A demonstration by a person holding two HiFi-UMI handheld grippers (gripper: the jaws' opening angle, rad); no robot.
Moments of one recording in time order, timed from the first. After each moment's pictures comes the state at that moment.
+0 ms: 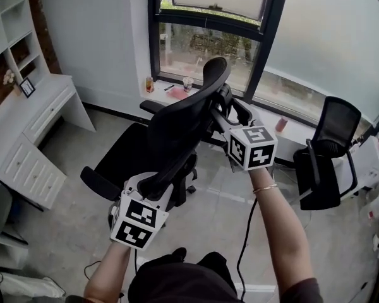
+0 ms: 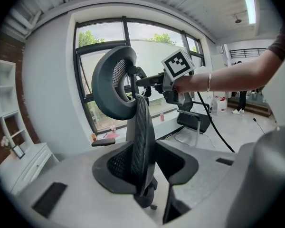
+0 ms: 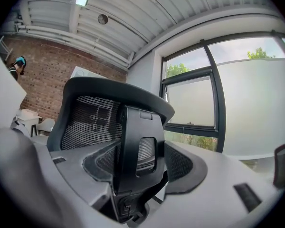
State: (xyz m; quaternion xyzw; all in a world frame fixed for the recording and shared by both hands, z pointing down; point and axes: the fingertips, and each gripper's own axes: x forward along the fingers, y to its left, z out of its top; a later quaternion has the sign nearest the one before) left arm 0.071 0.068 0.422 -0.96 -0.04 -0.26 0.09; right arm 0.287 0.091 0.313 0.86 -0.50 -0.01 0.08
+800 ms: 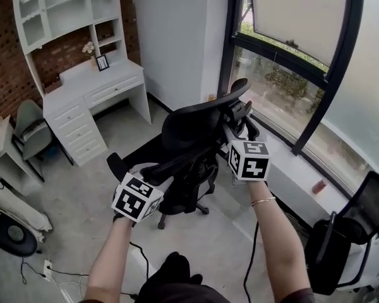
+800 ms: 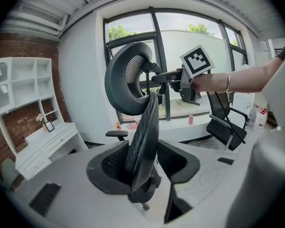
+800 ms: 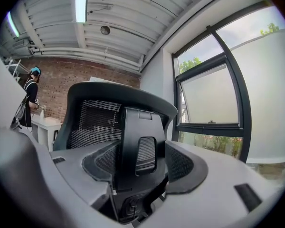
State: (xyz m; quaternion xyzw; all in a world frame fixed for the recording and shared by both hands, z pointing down) left arm 0.144 0.093 0.423 -0.94 0.20 -0.28 0.02; right arm 0.363 0.076 0.311 0.78 -0.63 -0.01 0.06
